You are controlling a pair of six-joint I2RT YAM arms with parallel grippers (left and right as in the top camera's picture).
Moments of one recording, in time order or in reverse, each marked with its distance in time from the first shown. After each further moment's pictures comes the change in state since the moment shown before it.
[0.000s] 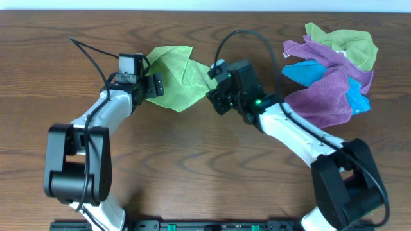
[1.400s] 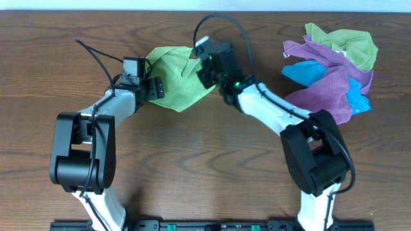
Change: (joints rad) left arm 0.000 0.083 0.000 0.053 -0.029 0.003; right arm 0.000 0.267 0.290 0.158 0.192 -0.077
